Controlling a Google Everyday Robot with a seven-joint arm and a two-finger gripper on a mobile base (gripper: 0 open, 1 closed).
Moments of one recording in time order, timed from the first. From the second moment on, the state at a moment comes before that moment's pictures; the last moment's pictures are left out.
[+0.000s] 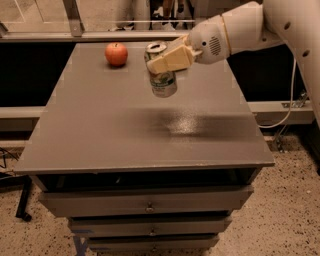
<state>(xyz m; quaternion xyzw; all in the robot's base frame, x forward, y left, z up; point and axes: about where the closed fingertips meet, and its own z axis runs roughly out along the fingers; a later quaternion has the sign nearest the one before) 0.583 -0.007 0.979 -0.66 -0.51 -0.38 0.39</state>
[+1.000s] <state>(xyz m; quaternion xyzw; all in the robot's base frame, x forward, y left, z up) 0.570 -0.007 0.908 -0.63 -0.53 -0.38 0.43</state>
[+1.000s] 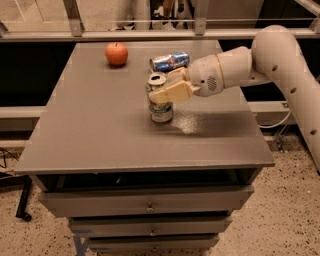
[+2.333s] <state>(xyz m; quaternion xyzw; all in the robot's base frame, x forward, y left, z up) 0.566 -0.007 0.893 -0.61 -0.54 -0.37 0.45</state>
